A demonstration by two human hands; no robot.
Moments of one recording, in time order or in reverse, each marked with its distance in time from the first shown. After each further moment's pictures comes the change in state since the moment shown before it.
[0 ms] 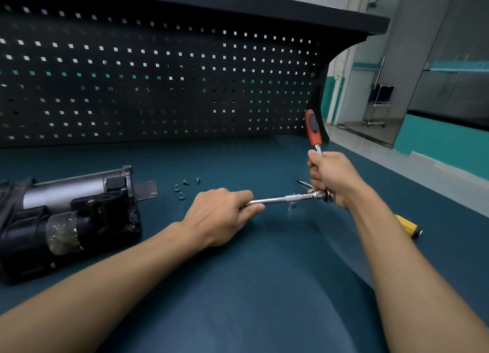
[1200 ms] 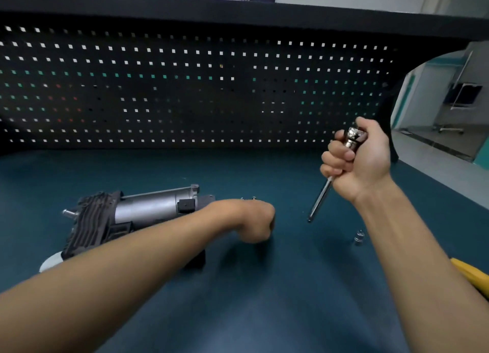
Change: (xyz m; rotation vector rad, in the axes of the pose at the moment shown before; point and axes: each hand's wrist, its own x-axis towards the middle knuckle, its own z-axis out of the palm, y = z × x) left_hand 0.032 -0.043 -0.067 0.010 -0.743 -0.165; right_hand 0.014 -0.082 0.089 0.798 -0.250 0.063
